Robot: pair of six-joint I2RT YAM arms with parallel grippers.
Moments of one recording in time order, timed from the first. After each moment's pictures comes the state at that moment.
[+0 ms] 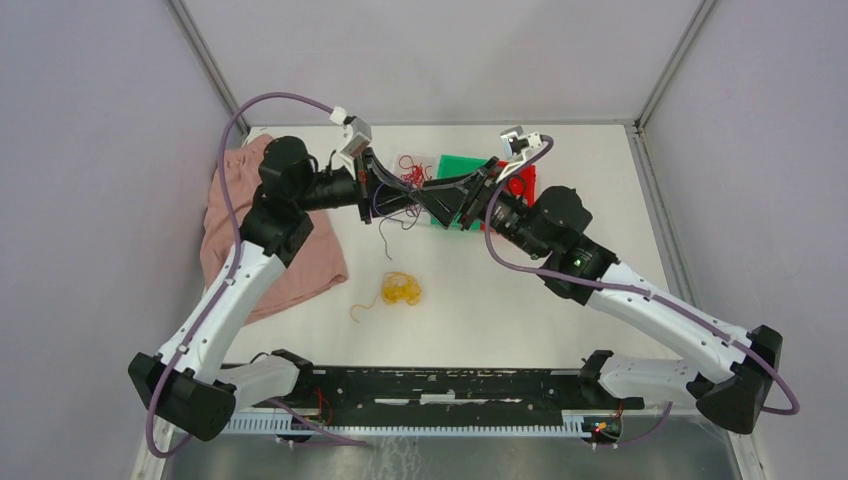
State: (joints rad) left arm -0.40 1.15 1.20 -0.05 0.97 -0.21; right arm 0.88 1.13 1.08 0.28 -0.06 0.65
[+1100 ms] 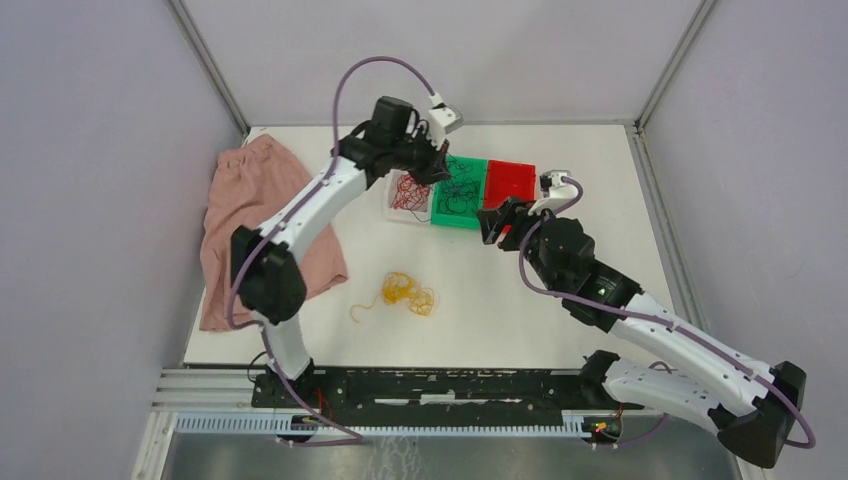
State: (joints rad) left arm -0.51 1.75 1.68 -0.52 0.54 0.21; right arm 0.84 0.93 0.83 -0.05 0.43 0.52
